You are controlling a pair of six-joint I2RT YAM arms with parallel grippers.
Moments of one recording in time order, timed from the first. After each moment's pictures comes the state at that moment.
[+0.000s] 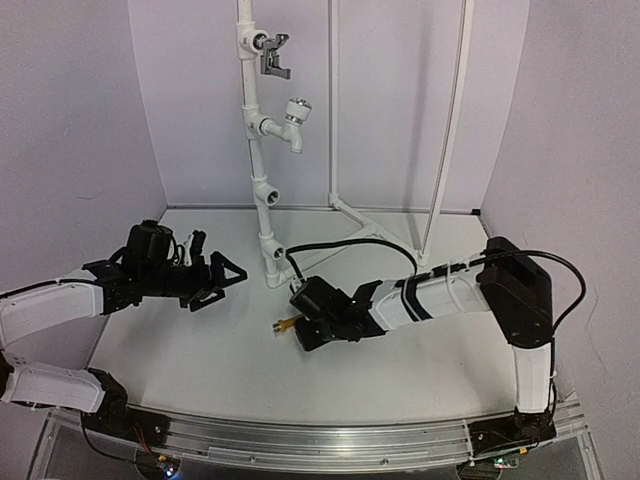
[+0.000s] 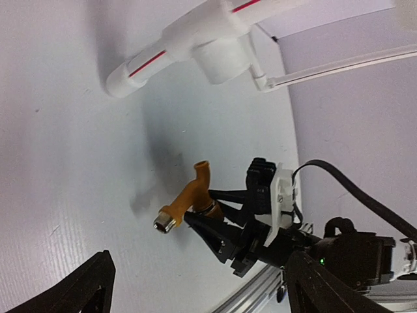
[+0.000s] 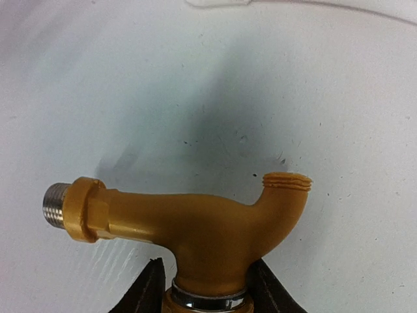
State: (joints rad) left arm -0.55 1.12 0.66 -0.16 0.40 -0.85; right arm 1.12 2.10 1.38 -0.27 0.30 0.47
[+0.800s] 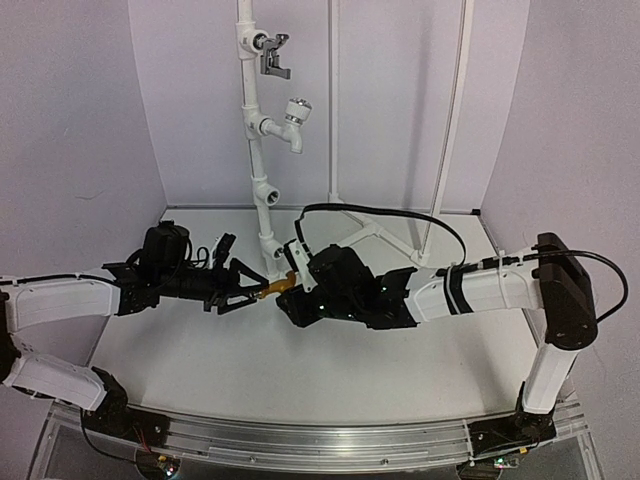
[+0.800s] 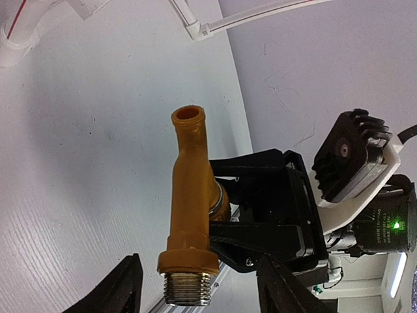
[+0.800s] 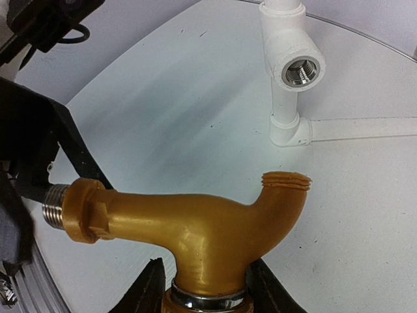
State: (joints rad) left arm -0.62 1.21 0.66 0.08 0.64 -0.92; right arm 1.12 1.85 1.26 0.02 0.17 0.39
